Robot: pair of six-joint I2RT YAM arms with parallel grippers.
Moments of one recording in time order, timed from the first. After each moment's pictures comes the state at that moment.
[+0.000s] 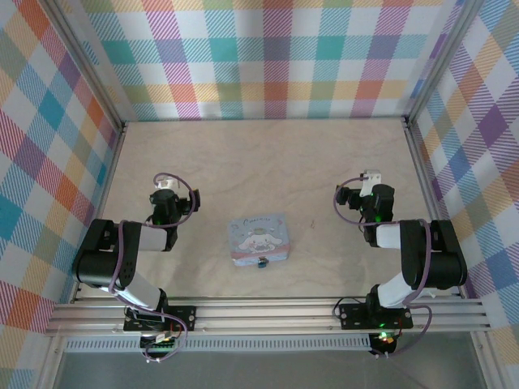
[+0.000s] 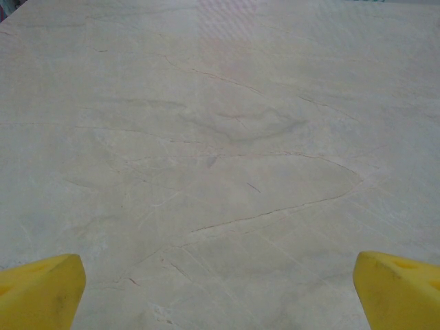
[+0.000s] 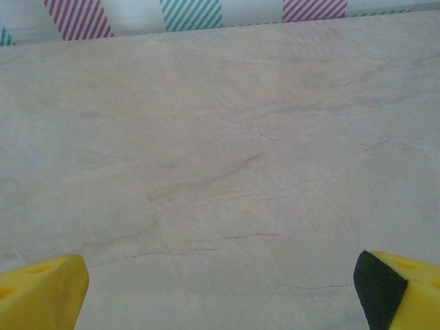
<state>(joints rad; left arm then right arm) -0.09 1.57 0.40 0.72 -0.16 -0.10 0.00 1.53 0.40 0.74 -0.11 0.05</state>
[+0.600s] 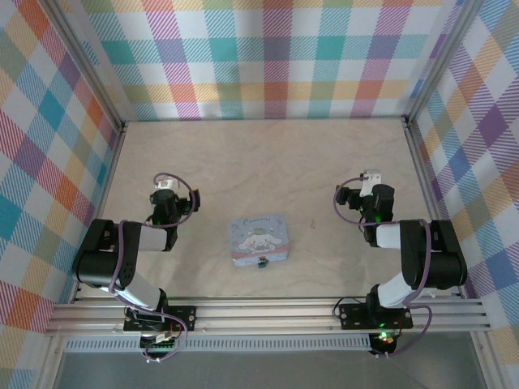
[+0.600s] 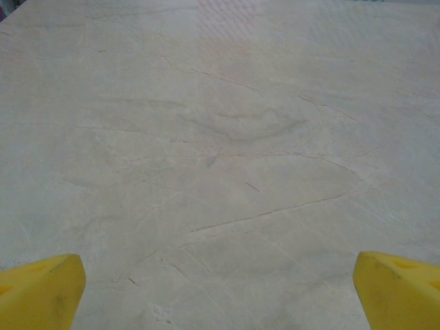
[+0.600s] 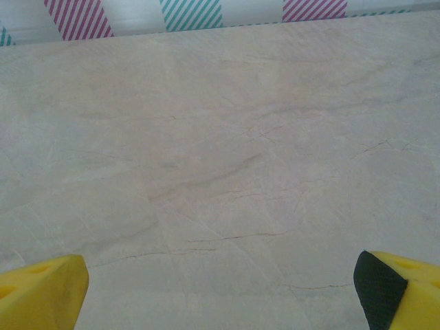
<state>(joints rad) -0.09 1.57 0.40 0.72 -0.16 -0.10 0.00 1.53 0.40 0.74 -0.11 0.05</state>
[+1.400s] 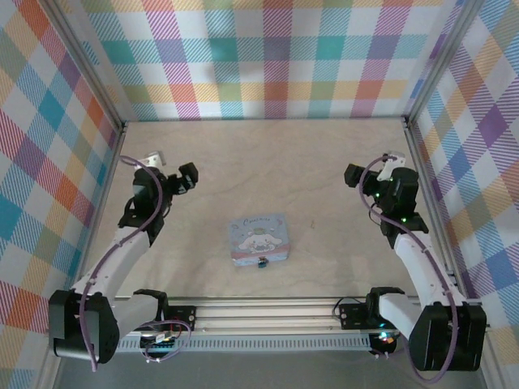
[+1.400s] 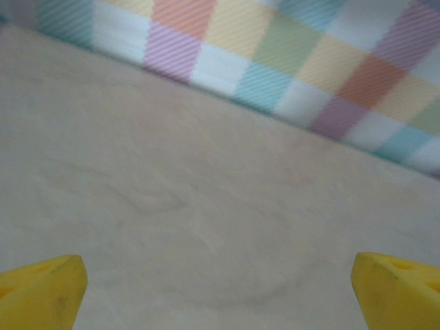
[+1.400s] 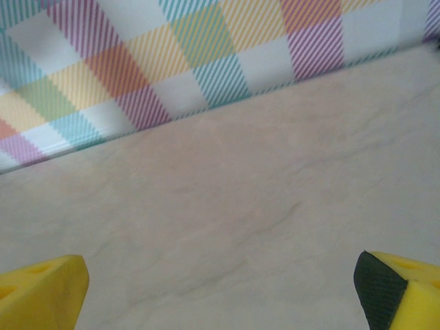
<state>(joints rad) -0.16 1.08 0.69 -0.01 -0.04 -0.43 0.00 0.99 0.66 -0.04 -0.17 0.33</state>
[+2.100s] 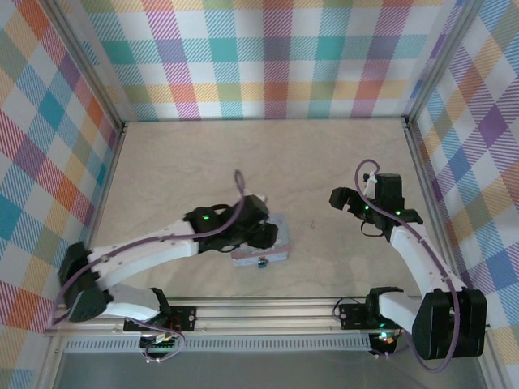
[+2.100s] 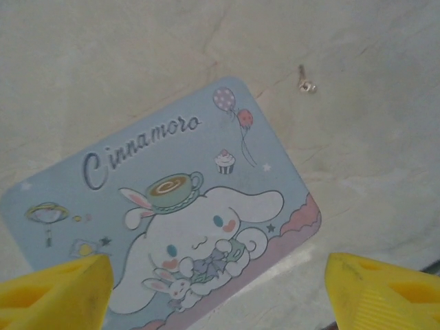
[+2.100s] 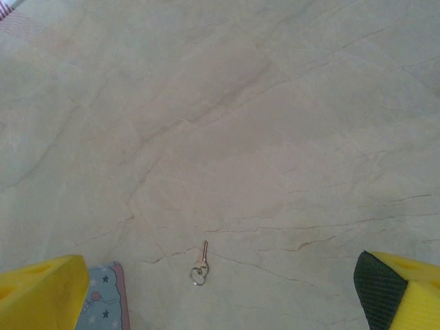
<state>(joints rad) -1.06 1.38 1.14 -0.76 -0.24 -0.65 0.07 1.08 0.69 -0.42 -0.31 0.42</state>
